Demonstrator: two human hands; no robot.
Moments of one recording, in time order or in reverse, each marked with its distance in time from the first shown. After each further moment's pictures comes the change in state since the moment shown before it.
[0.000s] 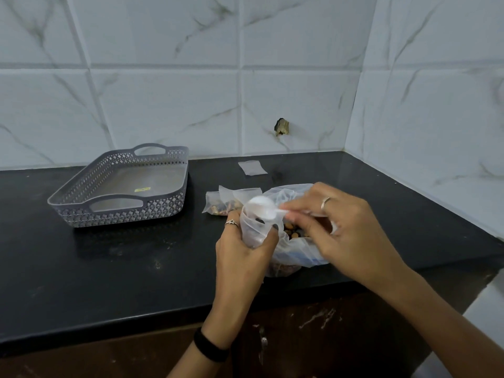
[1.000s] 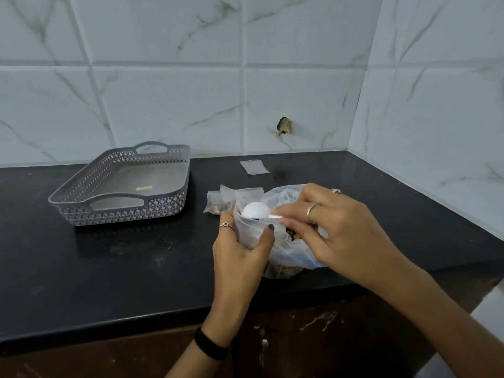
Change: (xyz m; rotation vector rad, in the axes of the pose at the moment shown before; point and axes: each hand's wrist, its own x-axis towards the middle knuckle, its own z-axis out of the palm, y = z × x) left_hand 0.003 -0.009 -0.001 -0.029 0.067 0.028; right_hand 0.007 0.001 0.002 -0.235 -0.077 -0.132
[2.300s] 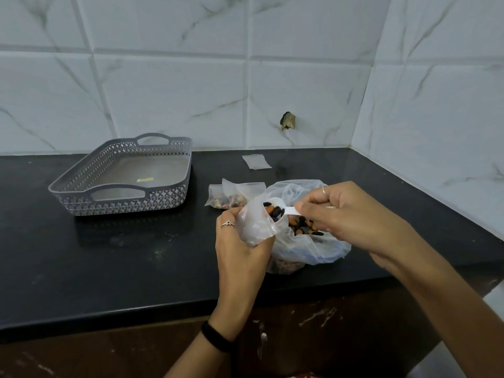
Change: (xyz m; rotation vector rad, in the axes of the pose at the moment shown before) left_hand -0.001 -0.008 0.005 0.122 0.052 -0.045; right_hand 0.018 -0.001 -0.015 0.527 -0.350 0.754
